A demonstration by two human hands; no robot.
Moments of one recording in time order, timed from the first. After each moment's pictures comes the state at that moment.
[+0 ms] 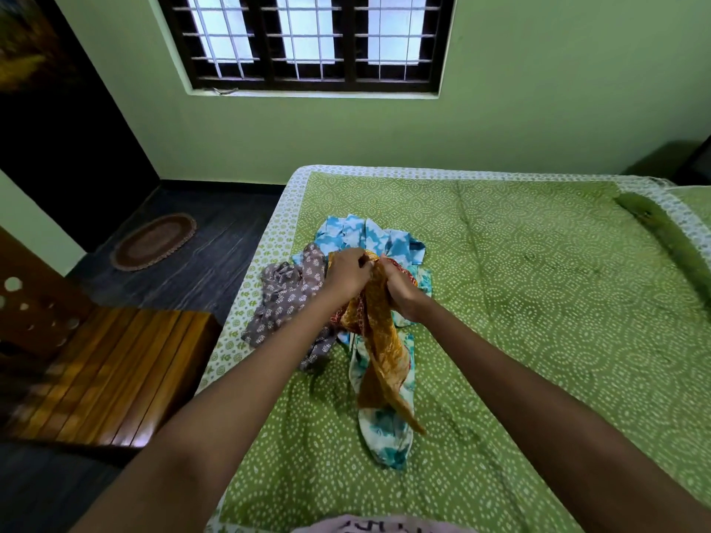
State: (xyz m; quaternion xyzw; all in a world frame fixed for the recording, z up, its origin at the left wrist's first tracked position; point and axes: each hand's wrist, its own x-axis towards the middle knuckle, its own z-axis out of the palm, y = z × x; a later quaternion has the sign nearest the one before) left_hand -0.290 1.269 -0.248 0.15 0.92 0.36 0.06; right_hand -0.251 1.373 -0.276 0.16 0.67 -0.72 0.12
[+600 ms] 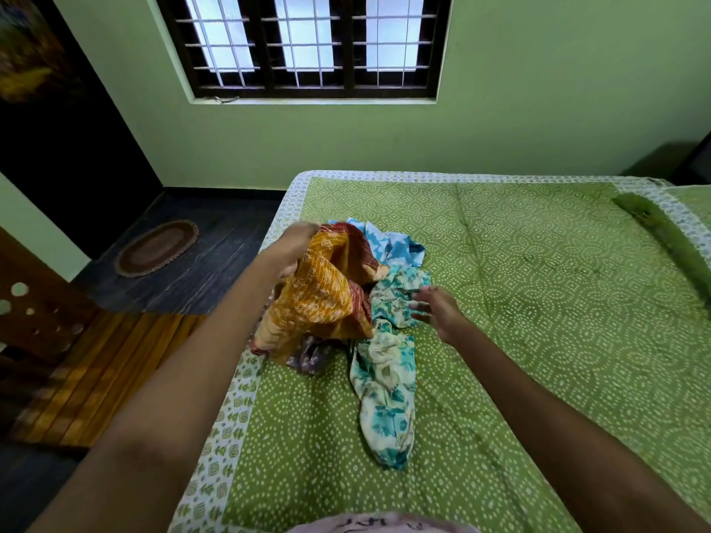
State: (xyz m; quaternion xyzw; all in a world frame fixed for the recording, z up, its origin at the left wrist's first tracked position) left_hand -0.318 1.211 -0.188 -0.01 0.75 0.62 0.23; right_hand -0.207 1.426 -0.297 0.31 0.58 -0.75 0.01
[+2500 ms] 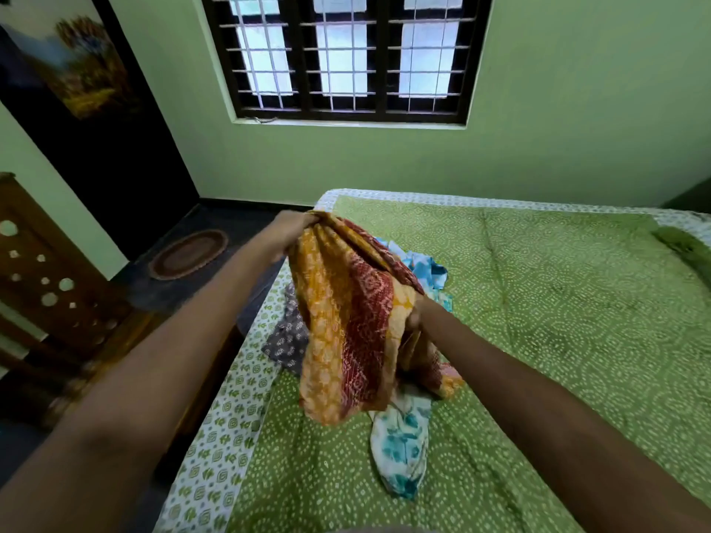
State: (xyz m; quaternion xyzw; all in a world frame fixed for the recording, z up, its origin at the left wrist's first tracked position) left_hand -0.324 1.173 -0.138 -0.01 0.80 0.58 0.14; right_hand -0.259 1.386 -0.281 0.23 0.59 -0.74 0.23
